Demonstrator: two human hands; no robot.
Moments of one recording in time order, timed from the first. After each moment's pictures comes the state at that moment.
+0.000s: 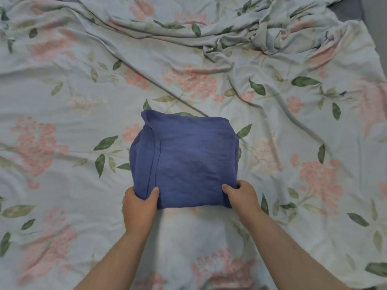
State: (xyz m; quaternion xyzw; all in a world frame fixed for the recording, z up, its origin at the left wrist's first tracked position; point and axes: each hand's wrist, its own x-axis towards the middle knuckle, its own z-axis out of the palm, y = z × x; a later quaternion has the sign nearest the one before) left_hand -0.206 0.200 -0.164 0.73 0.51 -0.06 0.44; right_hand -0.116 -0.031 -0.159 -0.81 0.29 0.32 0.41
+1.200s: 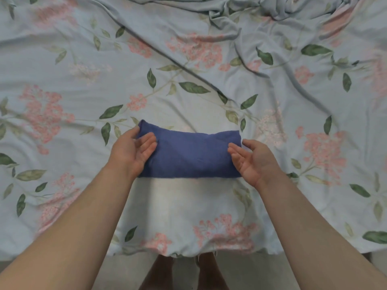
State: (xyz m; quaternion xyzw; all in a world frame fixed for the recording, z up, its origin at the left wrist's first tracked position) left_hand -0.153 0.238 -0.118 0.35 0.58 -0.03 0.74; right_hand -0.103 -0.039 -0.119 -0.46 0.46 0.29 0.70
